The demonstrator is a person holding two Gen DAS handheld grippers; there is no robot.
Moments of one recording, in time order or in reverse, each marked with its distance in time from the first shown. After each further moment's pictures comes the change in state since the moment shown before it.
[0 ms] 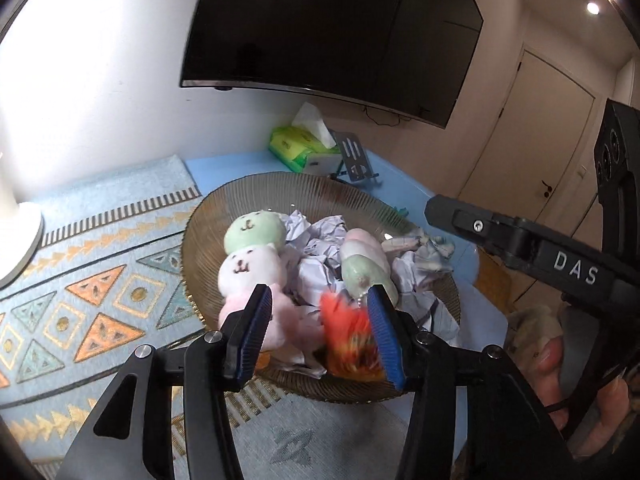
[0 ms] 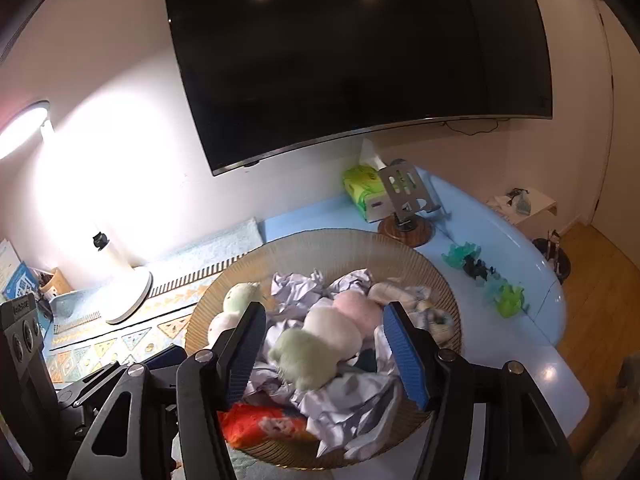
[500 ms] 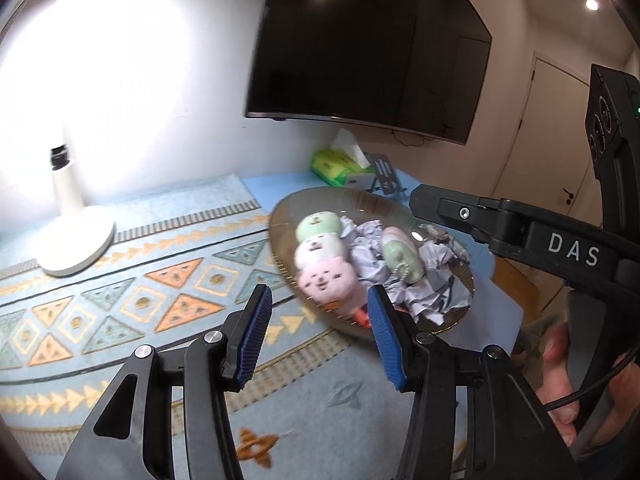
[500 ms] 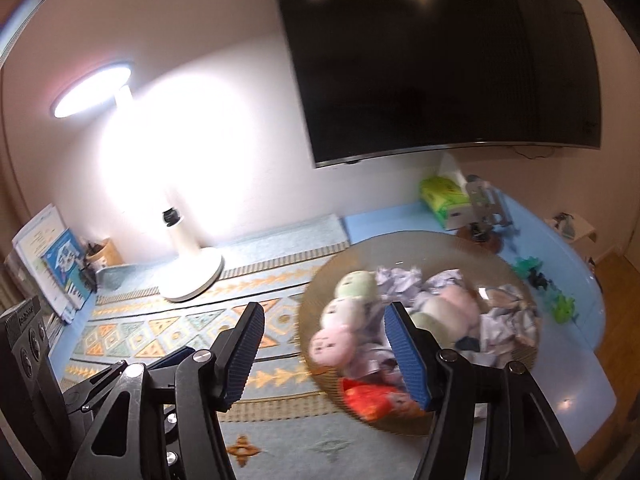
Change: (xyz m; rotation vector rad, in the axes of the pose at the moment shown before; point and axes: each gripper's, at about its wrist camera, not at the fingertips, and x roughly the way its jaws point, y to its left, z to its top) left arm -0.083 0.028 -0.031 0.008 -0.088 0.127; right arm -0.026 0.092 -0.018 -0.122 -0.008 0.149
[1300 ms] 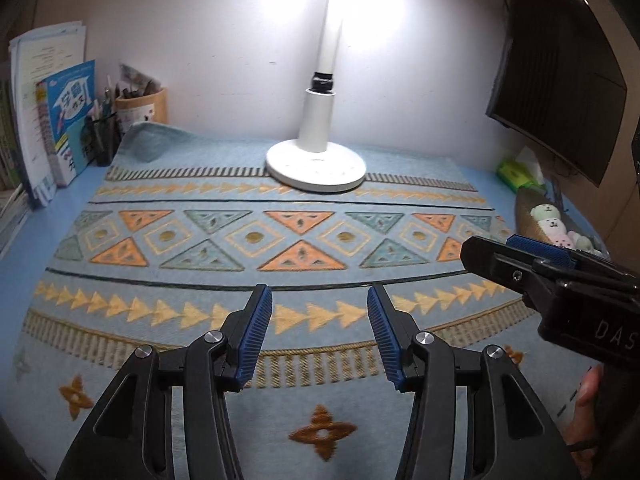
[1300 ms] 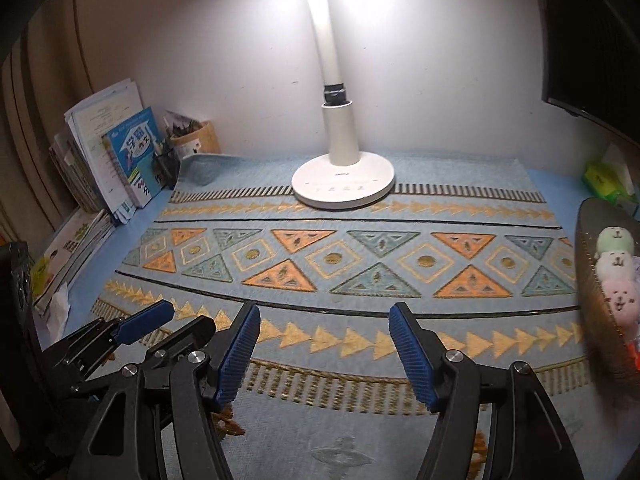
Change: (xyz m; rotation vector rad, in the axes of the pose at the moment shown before) left arm -0.090 0.192 -0.084 -0.264 0.036 0.434; right arm 0.103 0.208 -0.086 -0.231 0.204 0.234
